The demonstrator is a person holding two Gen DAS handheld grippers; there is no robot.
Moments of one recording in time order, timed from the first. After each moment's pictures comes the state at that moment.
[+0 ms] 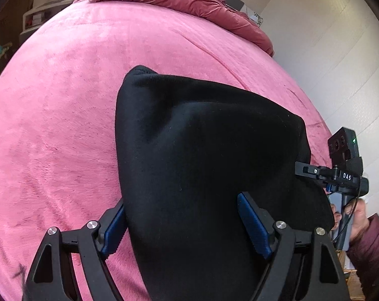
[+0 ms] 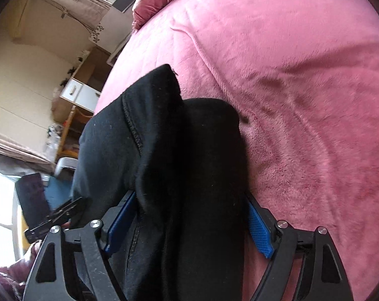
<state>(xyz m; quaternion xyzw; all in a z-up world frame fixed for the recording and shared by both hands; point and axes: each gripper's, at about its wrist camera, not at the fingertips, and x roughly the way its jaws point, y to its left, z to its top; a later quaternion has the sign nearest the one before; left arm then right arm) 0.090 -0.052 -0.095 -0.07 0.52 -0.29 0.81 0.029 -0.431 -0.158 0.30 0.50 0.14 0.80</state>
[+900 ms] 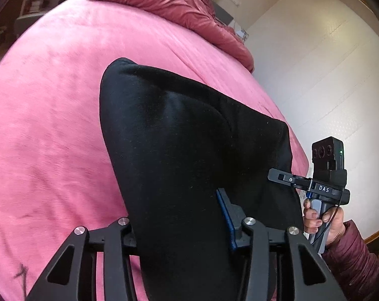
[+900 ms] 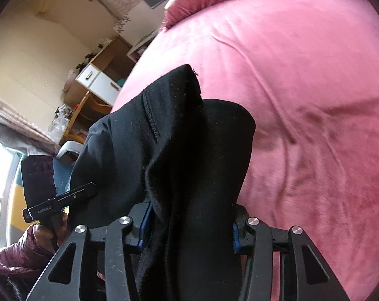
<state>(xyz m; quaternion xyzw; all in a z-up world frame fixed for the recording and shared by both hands) 0.104 -0.001 -0.061 -0.14 0.49 -0.34 0.79 0.036 -0.354 -0.100 0.23 0.47 0.17 0.84</state>
